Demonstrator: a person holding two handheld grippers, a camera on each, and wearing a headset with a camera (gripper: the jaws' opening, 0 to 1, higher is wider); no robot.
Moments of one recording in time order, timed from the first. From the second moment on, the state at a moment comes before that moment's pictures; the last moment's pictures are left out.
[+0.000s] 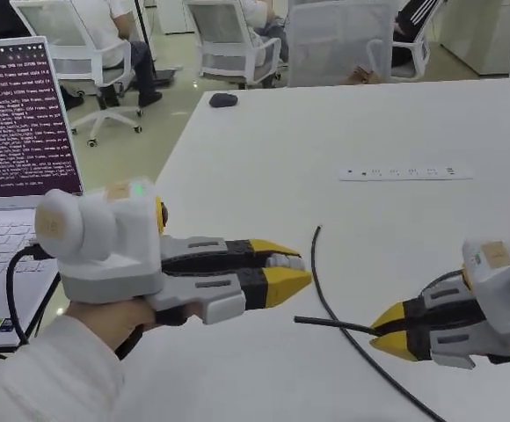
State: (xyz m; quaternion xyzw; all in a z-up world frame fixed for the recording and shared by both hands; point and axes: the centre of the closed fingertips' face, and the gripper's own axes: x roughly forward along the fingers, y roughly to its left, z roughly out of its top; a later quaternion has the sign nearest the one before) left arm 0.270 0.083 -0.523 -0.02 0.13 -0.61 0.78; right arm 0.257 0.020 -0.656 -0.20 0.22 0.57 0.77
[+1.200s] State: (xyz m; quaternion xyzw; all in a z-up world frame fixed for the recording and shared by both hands) left arm 0.312 0.043 -0.653 -0.01 0.24 -0.59 0.77; right arm 0.246 0.018 -0.757 -0.21 0.32 0.57 0.73
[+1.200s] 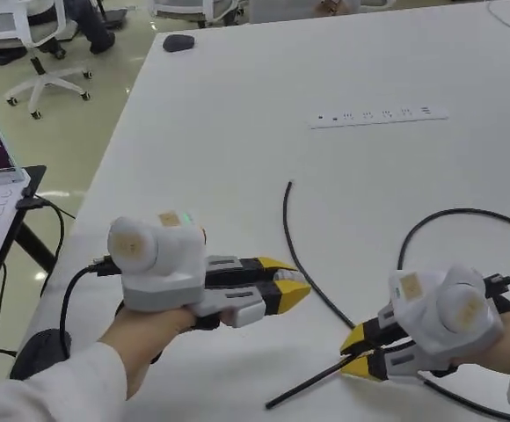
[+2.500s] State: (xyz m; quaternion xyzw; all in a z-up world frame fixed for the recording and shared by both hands) left arm 0.320 0.046 -0.749 0.09 0.28 -0.56 0.78; right arm 0.251 -0.043 -0.721 -0.04 0.30 0.41 0.86
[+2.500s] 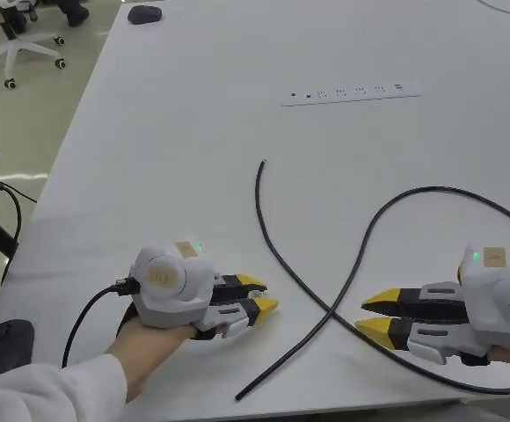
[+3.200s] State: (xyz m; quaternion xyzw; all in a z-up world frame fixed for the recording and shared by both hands) left arm 0.324 0.087 -0.665 0.12 0.25 -0.55 0.79; right arm 0.245 -0.056 -0.676 -0.01 0.28 0.40 0.87
